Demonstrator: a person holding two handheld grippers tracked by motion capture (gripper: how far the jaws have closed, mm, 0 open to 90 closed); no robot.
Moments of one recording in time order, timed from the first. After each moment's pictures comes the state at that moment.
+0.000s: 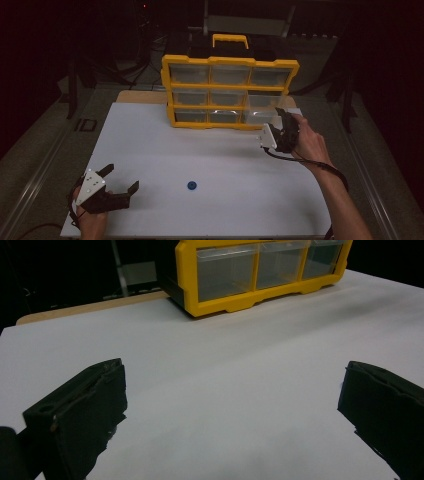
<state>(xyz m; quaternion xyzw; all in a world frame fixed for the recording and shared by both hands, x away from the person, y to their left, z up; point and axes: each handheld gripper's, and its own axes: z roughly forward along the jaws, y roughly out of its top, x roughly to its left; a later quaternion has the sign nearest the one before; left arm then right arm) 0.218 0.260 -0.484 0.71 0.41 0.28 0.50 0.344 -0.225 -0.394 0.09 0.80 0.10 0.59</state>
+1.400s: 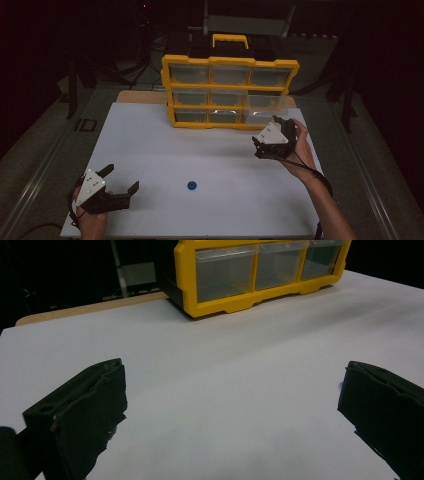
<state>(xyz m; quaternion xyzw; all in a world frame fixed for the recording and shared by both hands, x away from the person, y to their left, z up) 0.217 0.259 -0.484 0.71 0.40 0.28 0.50 0.333 -0.218 -0.399 0.23 0.81 0.26 0.46</state>
